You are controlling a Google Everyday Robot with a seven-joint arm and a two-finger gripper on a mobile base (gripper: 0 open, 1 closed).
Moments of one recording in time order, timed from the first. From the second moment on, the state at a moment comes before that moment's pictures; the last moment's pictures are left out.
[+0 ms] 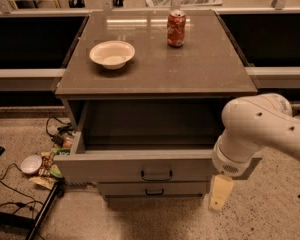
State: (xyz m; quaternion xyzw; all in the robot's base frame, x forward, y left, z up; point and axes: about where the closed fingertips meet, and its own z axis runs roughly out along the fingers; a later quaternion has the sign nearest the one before) arm 0.427 -0.194 0.653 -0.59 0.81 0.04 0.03
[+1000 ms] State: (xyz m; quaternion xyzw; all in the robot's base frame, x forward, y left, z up) arm 0.384 -0.187 0.655 -0.58 0.81 0.07 0.03
